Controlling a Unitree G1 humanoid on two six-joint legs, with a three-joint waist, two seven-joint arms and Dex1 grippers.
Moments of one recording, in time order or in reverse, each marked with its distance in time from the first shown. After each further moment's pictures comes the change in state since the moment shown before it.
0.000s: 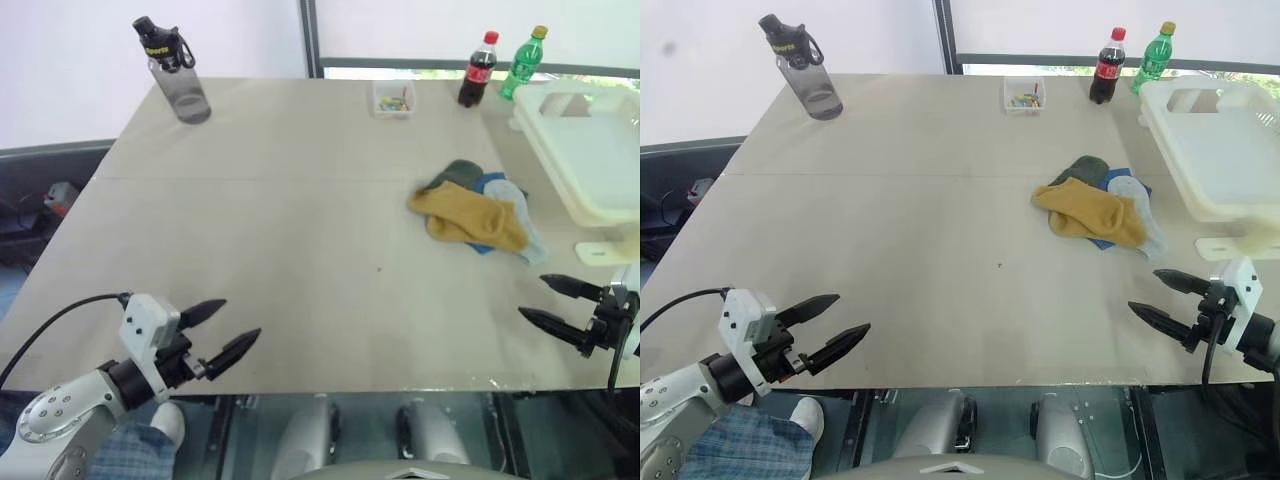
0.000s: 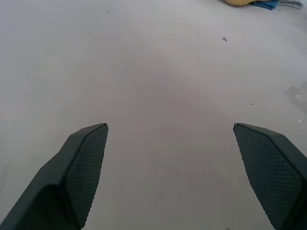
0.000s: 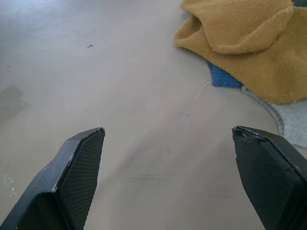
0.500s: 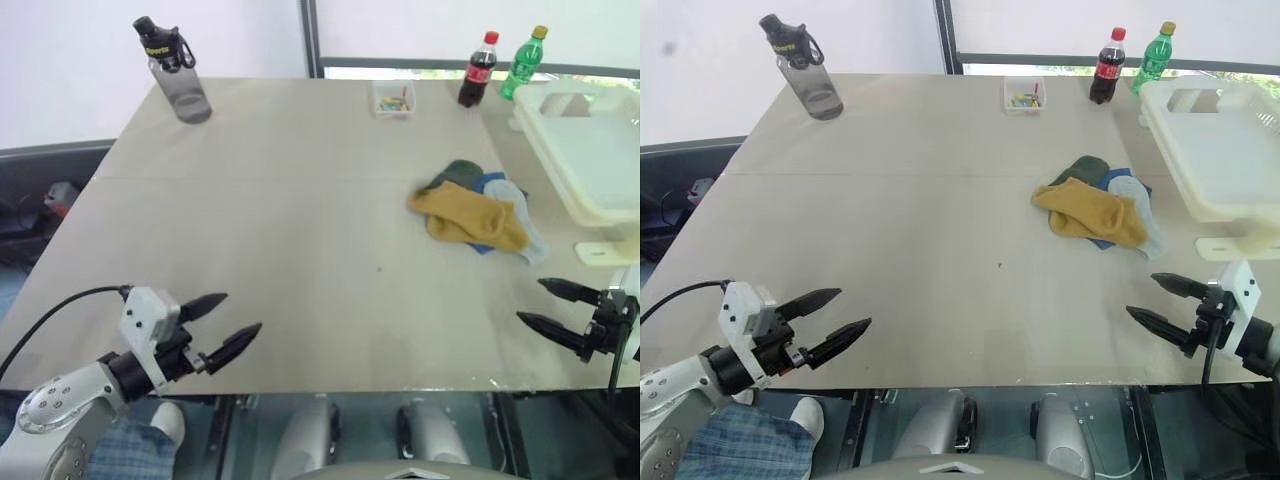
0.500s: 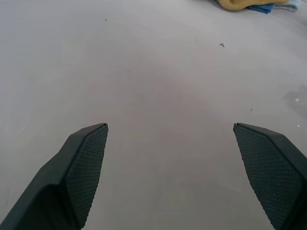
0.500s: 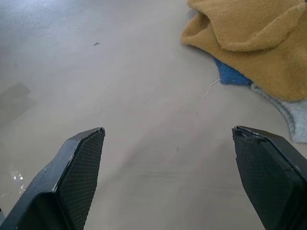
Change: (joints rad) left arm -0.038 0.017 -0.002 0.008 -0.008 0.007 -0.008; right arm 0.028 0.002 0.000 -0.034 0.010 0.003 -0.010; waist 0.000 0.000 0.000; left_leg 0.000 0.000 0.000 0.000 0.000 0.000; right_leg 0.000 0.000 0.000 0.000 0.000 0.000
